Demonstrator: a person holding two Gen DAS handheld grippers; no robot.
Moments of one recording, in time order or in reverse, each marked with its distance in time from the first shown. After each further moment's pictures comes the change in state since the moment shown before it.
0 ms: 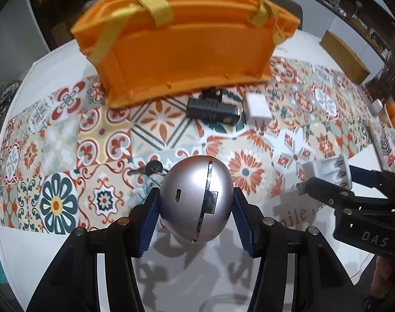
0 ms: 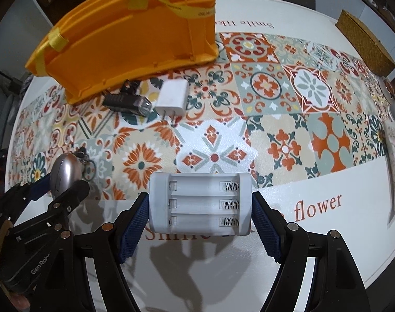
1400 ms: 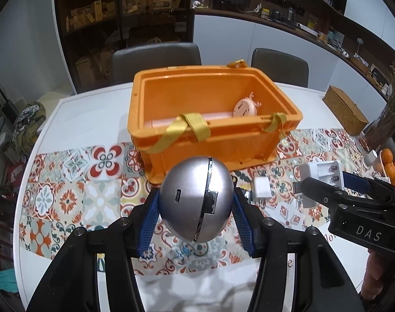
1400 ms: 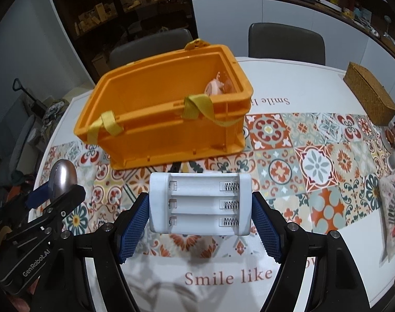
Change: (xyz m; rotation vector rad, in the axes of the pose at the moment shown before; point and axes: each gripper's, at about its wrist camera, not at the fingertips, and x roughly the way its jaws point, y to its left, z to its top) left arm -0.086 0.028 0.055 -0.054 -0.258 0.050; right arm -0.083 0.029 0.060 -0.035 -0.261 0.074
